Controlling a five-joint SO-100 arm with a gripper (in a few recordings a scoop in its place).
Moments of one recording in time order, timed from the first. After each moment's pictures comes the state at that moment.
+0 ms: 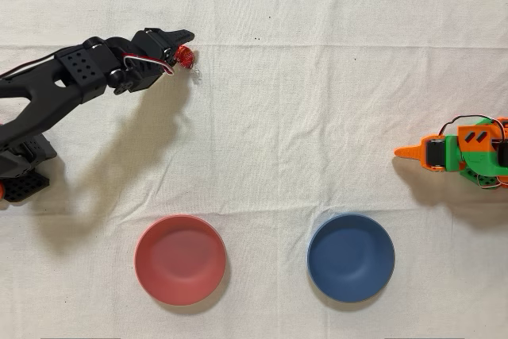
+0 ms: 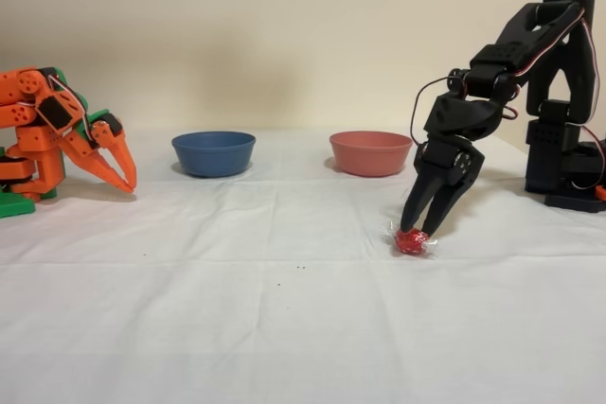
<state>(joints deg) -32.6 79.0 105.5 33.3 -10.8</state>
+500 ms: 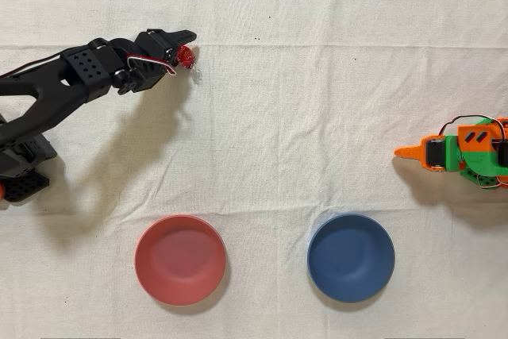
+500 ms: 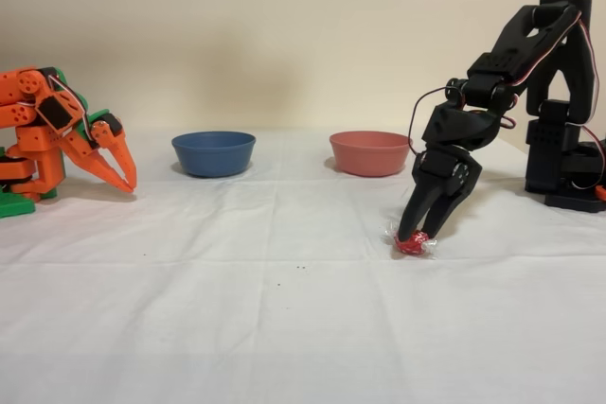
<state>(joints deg) -32.6 75.8 105.6 29.8 -11.8</state>
